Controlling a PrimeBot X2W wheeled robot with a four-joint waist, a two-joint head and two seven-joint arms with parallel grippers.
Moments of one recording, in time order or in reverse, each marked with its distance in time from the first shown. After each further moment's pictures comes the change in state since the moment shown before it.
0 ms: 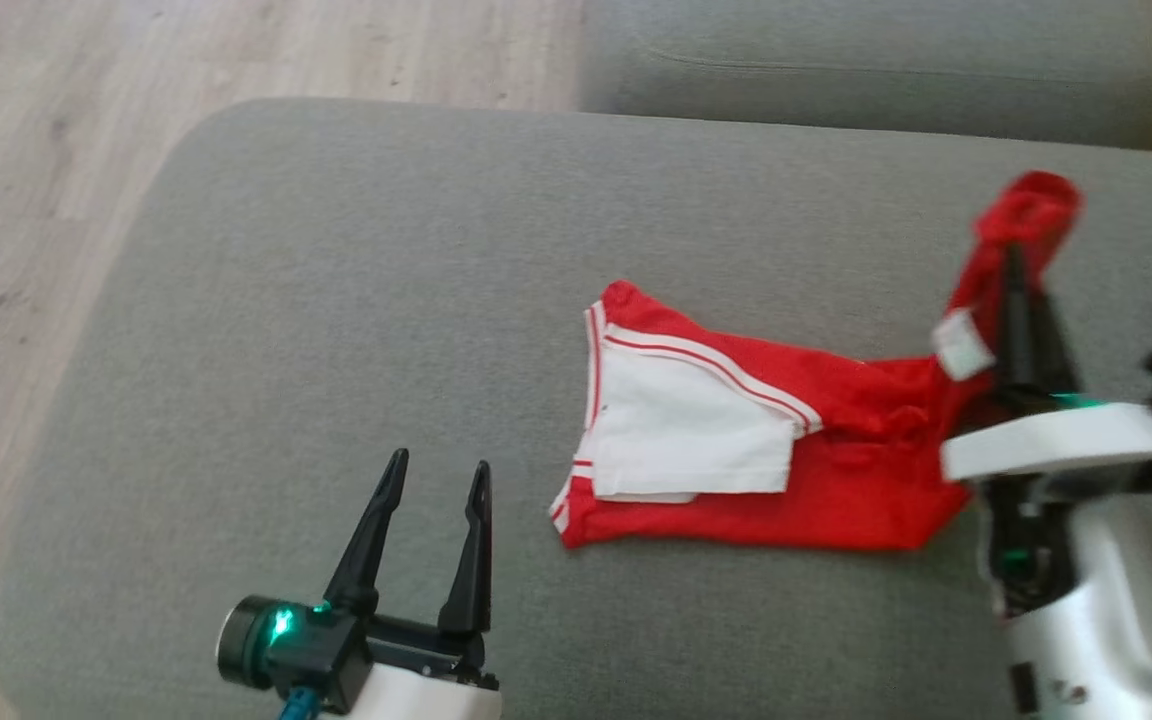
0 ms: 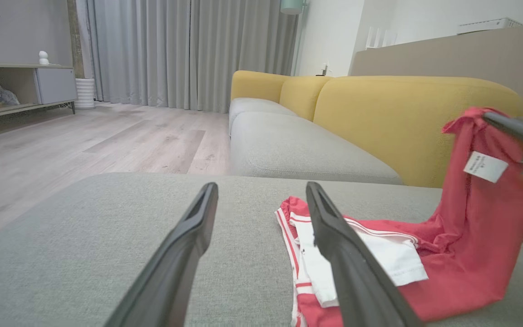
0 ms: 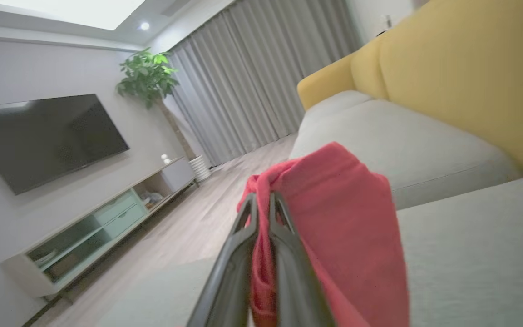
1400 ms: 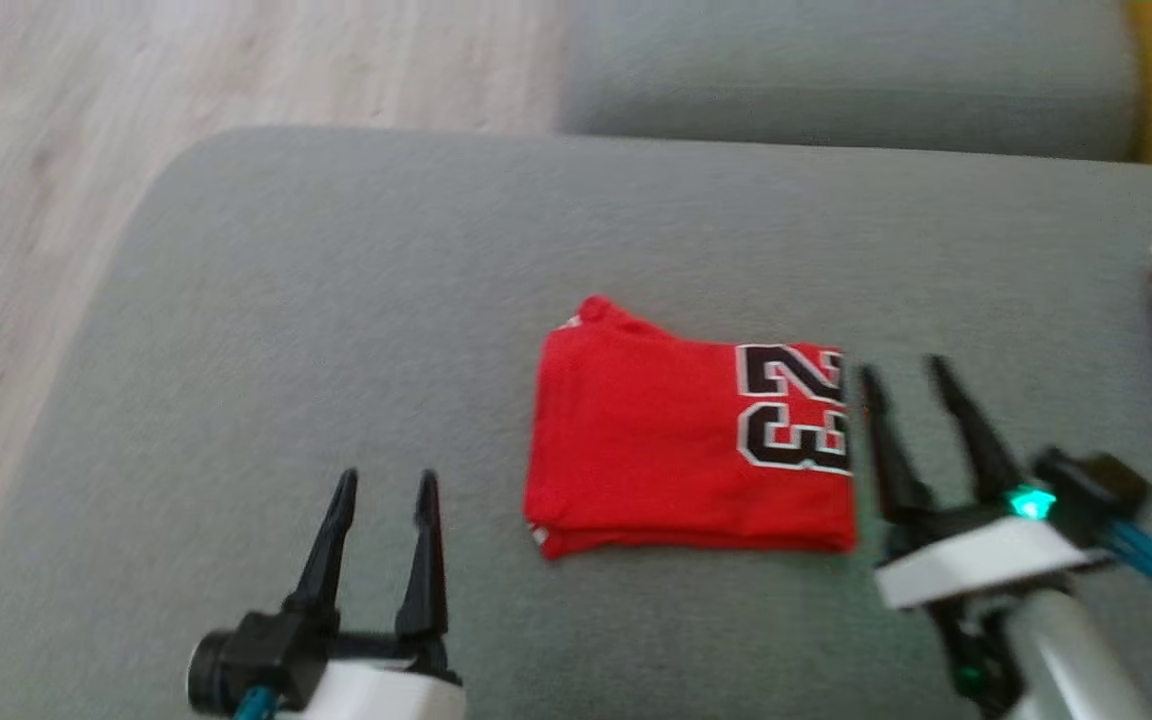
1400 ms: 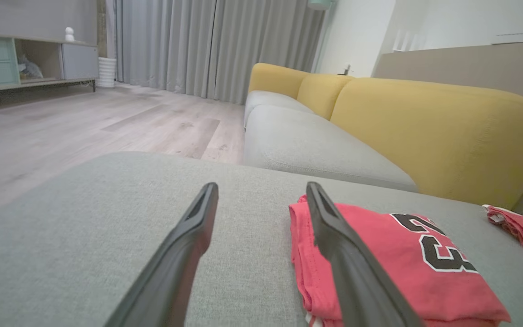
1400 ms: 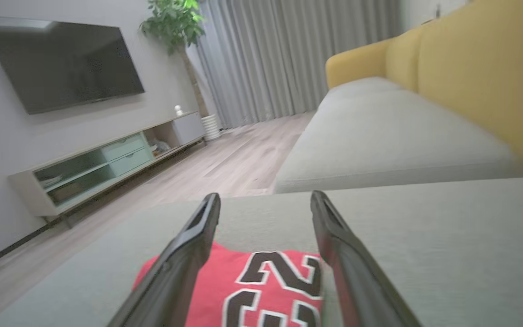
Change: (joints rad) left arm 0.010 -0.017 0.073 0.057 -0.075 -0.015 0.000; right arm 0.125 -0.058 0.239 0.017 -0.109 0.000 -0.090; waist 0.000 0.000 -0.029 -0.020
